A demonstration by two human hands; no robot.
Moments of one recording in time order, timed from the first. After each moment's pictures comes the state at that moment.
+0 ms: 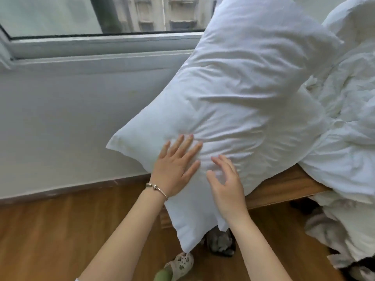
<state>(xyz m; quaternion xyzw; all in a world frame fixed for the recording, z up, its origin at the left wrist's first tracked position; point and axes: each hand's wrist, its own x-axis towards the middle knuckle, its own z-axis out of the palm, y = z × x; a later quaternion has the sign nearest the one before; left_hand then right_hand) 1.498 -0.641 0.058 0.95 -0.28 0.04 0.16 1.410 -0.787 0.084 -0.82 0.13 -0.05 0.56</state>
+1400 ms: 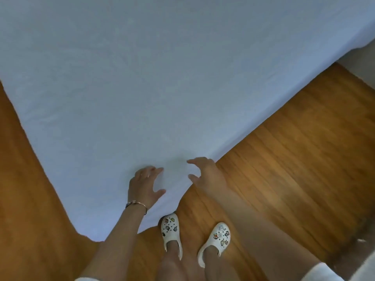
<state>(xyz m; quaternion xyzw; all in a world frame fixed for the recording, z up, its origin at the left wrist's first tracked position) 1.034 -0.223 -0.252 0.26 0.93 0.07 0.26 1.134 -0.018 -0.234 0.22 0.88 -0.40 0.12</state>
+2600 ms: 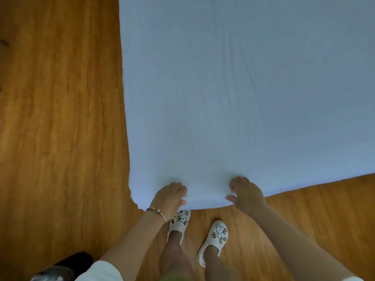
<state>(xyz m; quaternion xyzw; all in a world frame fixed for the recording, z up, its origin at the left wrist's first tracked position) 1.053 -0.363 -0.281 0.25 0.92 0.16 0.24 1.065 -0.083 -0.275 -0.04 0.95 -0.10 0.30</state>
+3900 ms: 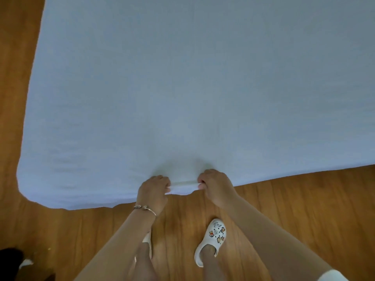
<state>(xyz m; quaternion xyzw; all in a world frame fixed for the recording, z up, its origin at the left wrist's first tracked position) 1.077 -0.054 -0.286 0.04 0.96 0.14 0.22 1.063 0.162 -0.295 -0.15 0.94 -0.20 0.24</state>
